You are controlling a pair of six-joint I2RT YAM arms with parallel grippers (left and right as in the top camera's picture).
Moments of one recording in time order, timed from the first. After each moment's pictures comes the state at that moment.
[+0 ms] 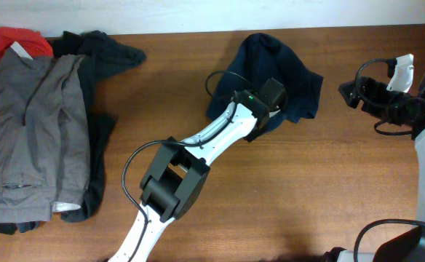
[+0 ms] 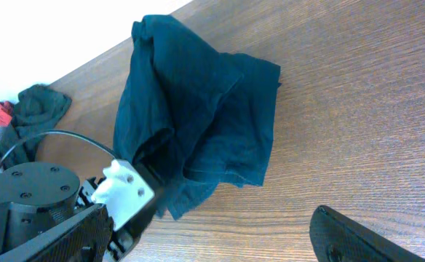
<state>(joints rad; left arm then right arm) -0.76 2.40 1.99 -0.88 -0.28 0.23 -0.42 1.51 1.34 -0.77 -0.62 0.07</state>
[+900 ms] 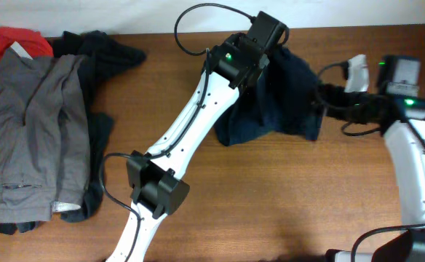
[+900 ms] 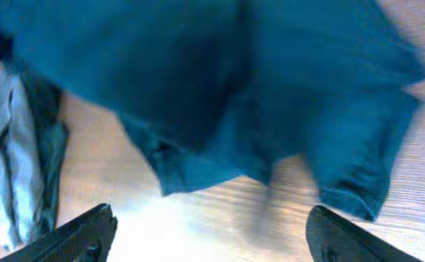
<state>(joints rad) -0.68 2.36 2.58 -1.09 -0.43 0.11 -0.19 1.51 1.32 -0.83 -0.61 0.07</state>
